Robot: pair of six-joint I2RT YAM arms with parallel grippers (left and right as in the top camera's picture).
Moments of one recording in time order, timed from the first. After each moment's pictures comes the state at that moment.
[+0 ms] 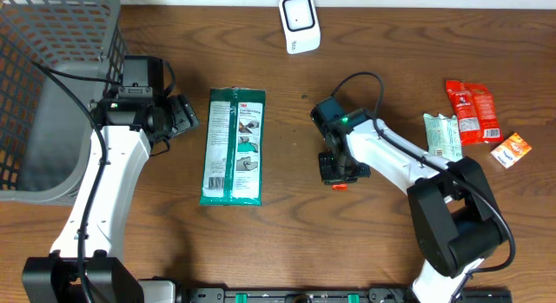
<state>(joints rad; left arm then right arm) -0.02 1.51 1.22 -0.87 -0.06 -0.47 0.51 1.90 1.19 -0.92 0.02 0.42</state>
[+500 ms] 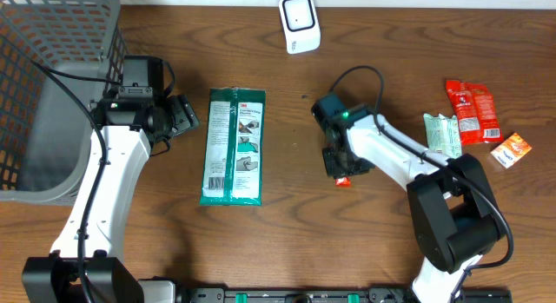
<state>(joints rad) -0.02 1.51 1.22 -0.87 -0.06 -0.47 0.49 1.92 1.24 -0.96 0.14 0.35</state>
